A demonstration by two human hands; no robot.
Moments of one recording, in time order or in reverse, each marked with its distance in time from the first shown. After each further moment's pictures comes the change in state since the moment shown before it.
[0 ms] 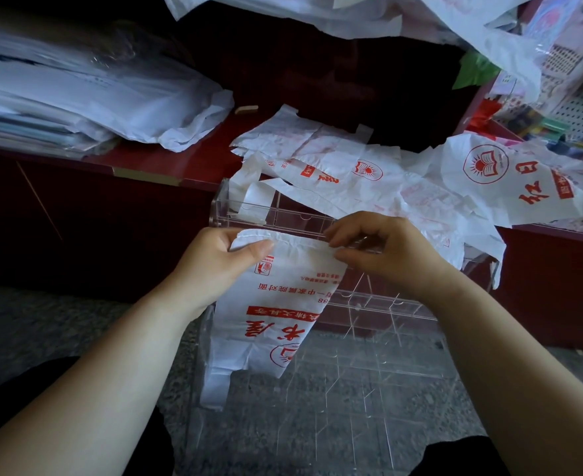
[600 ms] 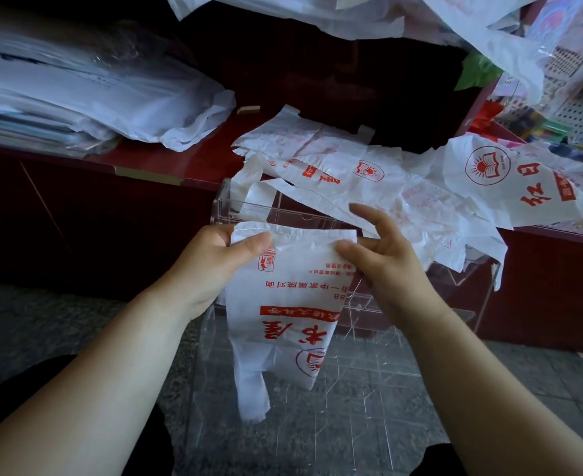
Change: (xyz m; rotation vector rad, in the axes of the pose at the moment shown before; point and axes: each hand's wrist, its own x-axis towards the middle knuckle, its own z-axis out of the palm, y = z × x) left_hand 0.001 0.004 0.001 -0.240 -0.021 -0.122; right_hand -0.008 0.008 0.023 0.621 0.202 0.256
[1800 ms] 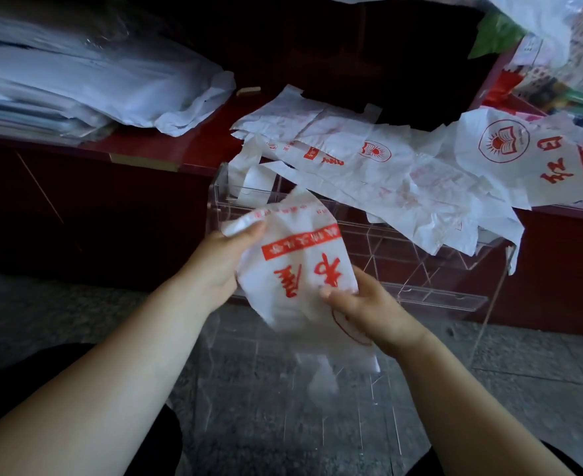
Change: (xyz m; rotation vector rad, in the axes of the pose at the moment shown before) left_hand 0.017 -0.031 0.010 -0.242 0.151 -0.240; right_hand -0.012 0.065 -0.003 -0.005 -0.168 0.202
